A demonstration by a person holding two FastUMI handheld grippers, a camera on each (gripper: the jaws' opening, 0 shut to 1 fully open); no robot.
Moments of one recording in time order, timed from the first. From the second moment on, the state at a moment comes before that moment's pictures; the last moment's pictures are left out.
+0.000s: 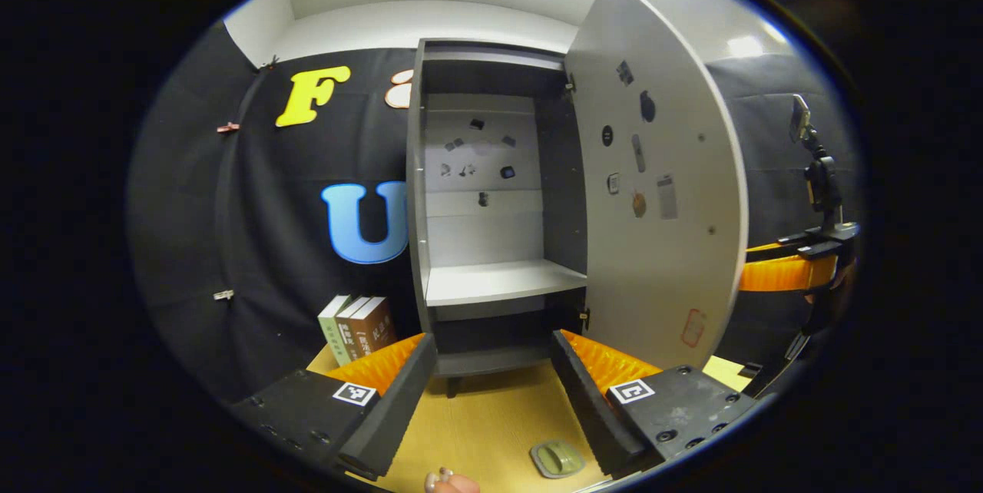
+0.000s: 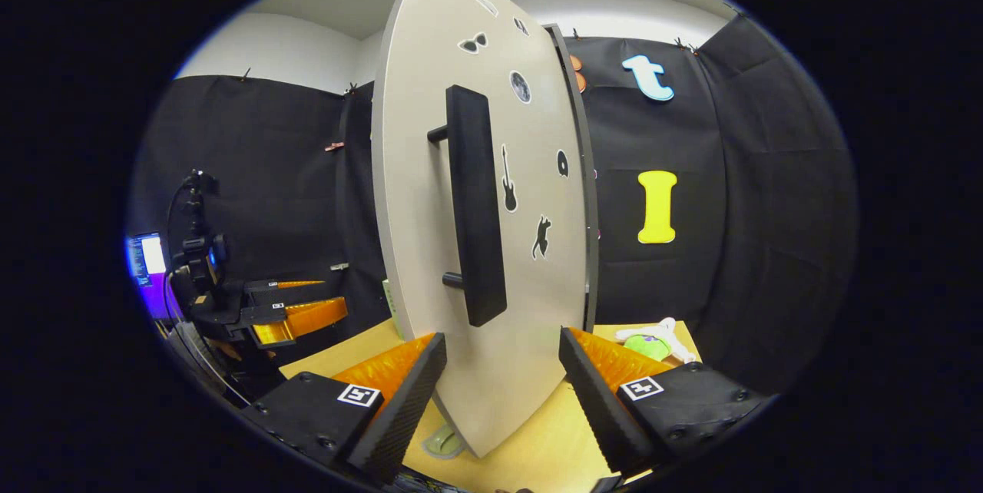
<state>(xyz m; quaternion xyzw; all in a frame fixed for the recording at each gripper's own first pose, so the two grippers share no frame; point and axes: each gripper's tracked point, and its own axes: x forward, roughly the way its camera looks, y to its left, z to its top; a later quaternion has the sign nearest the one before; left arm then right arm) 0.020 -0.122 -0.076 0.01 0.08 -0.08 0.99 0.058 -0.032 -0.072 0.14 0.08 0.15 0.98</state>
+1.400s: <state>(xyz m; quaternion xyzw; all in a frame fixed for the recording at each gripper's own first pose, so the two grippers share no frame) 0.006 -0.140 -0.040 -0.01 0.03 -0.10 0.99 0.051 -0.034 -0.010 0.10 -0.01 0.04 0.99</state>
